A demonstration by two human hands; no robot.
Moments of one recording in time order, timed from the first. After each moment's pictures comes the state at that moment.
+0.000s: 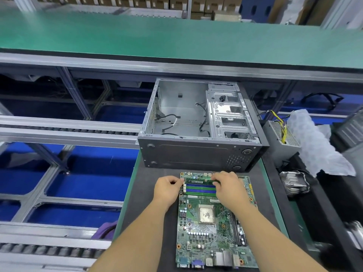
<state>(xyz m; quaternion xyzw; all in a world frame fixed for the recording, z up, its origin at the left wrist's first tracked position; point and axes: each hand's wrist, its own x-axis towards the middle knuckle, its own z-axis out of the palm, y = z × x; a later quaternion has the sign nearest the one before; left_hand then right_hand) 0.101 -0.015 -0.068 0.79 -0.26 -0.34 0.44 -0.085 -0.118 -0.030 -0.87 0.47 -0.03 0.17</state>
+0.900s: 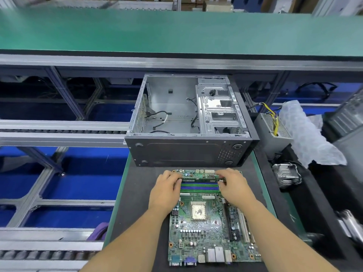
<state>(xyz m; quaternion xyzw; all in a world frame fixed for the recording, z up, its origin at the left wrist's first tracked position) 0.085 -0.010 -0.078 0.80 -0.50 -0.17 0.29 -0.121 -0.136 -0.035 -0.85 0.48 -0.03 0.22</state>
